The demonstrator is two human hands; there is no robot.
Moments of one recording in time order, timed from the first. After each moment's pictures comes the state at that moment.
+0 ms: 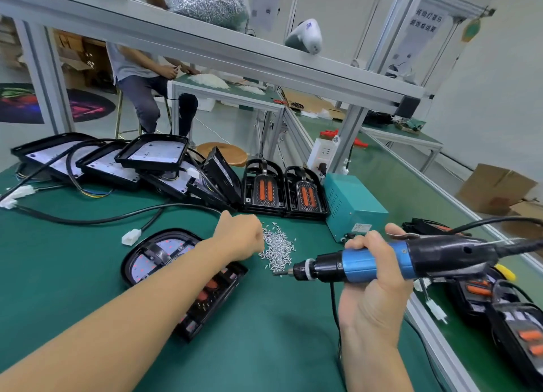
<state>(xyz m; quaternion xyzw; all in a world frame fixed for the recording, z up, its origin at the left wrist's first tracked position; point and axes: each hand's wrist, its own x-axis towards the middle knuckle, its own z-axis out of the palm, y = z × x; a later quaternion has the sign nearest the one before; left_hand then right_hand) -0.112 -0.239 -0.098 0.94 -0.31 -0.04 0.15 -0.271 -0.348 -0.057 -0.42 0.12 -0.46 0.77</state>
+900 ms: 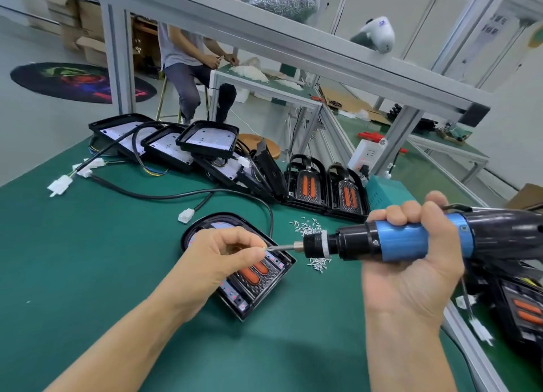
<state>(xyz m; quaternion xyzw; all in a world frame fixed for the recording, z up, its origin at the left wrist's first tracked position) -0.203 -0.111 -0.100 0.58 -0.19 -0.15 0.78 -0.260 -0.288 -0.019 -0.33 -0.05 -0.36 0.87</state>
